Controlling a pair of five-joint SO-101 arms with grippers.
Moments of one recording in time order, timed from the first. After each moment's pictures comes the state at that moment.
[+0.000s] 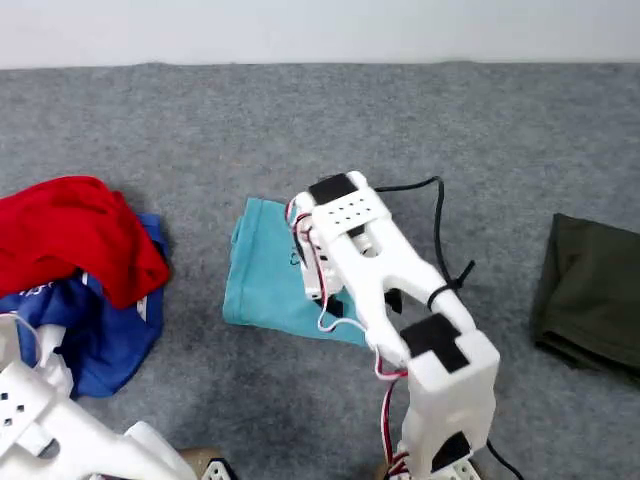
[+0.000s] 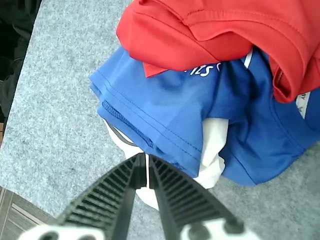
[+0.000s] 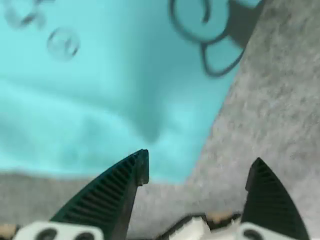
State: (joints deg) left arm -57.3 -46.9 28.5 87.3 -31.7; right arm -28.4 21.5 -2.7 93.8 -25.1
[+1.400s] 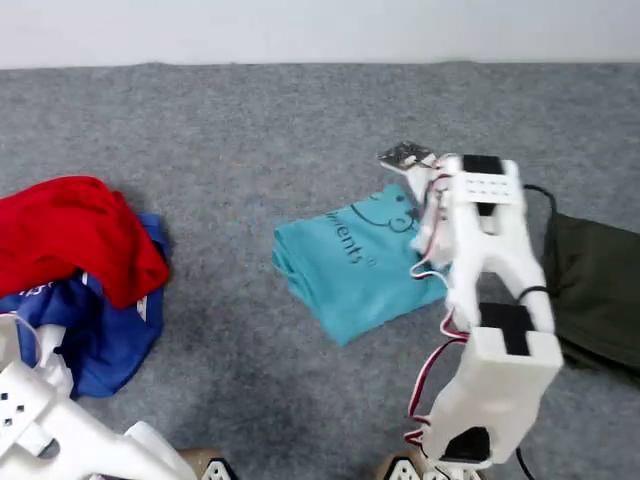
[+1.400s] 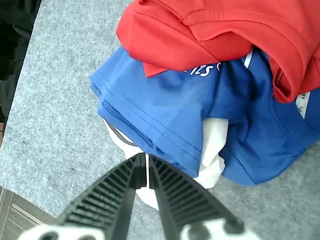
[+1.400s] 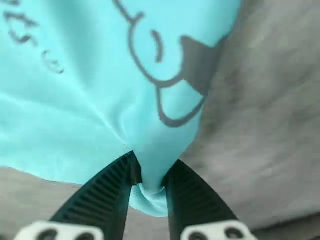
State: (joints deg) left arm -57.3 -46.9 28.5 87.3 -31.7; right arm 1.9 20.5 -2.8 78.1 49.8
